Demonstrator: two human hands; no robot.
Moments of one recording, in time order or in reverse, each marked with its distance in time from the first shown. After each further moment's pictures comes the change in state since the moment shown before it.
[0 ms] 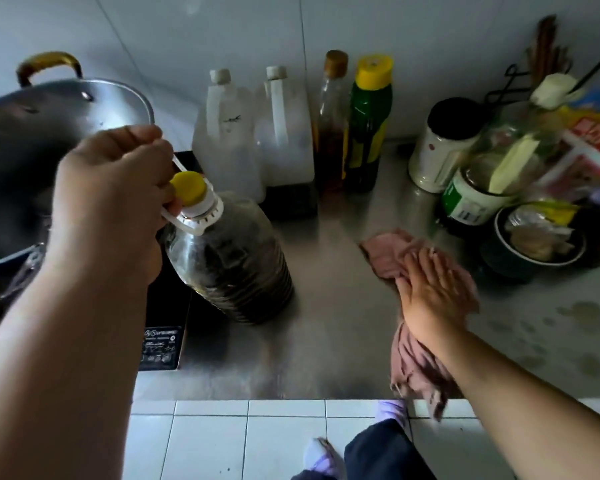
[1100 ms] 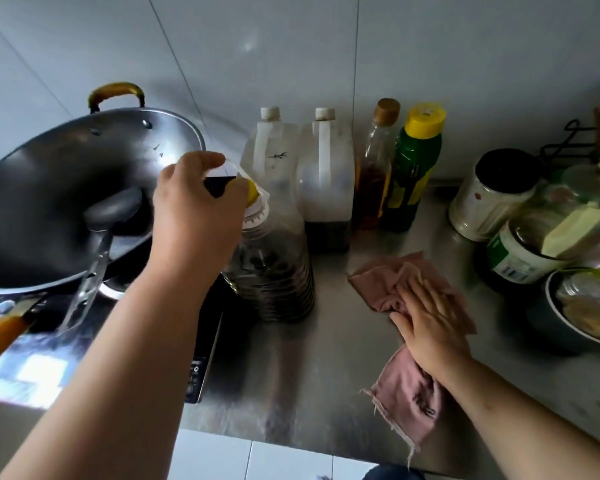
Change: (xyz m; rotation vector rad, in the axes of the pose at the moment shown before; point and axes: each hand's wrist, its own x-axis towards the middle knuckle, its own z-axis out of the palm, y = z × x) left_hand 0.030 -0.003 0.022 0.640 0.216 0.080; right_hand 0.053 -0.035 0.008 -0.009 -0.081 -0.196
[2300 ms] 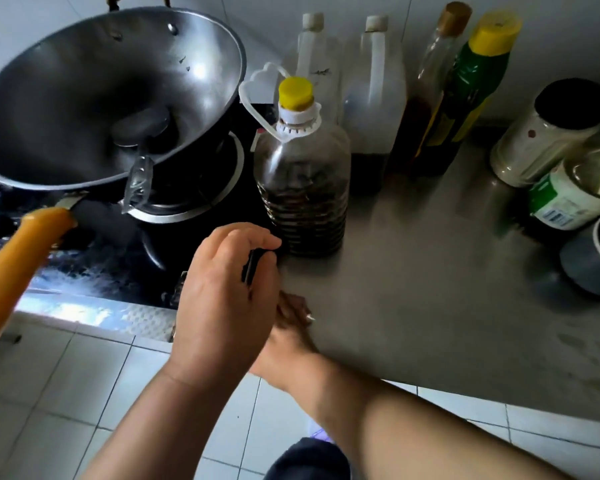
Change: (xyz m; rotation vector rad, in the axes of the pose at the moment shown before) left_hand -0.124 -0.098 -0.038 0.014 -0.108 0.310; right_hand -0.093 -0.261 0.047 0.003 -0.253 -0.573
